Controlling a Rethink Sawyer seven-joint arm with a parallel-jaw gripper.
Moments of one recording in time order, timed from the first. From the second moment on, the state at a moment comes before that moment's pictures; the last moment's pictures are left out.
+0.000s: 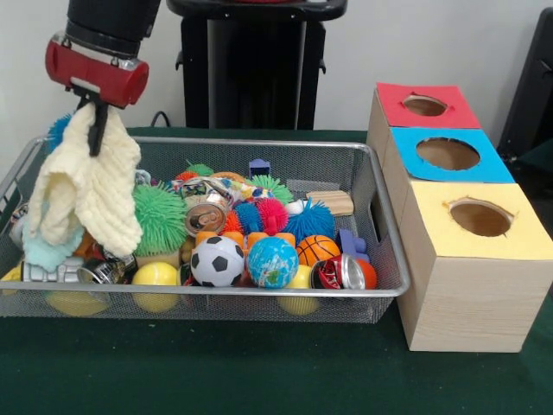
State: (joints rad) arm -0.53 -0.74 -0.01 1.70 -0.53 0.27 1.98
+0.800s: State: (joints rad) arm -0.54 -0.65 -0.01 1.71 -0.56 0.27 1.98
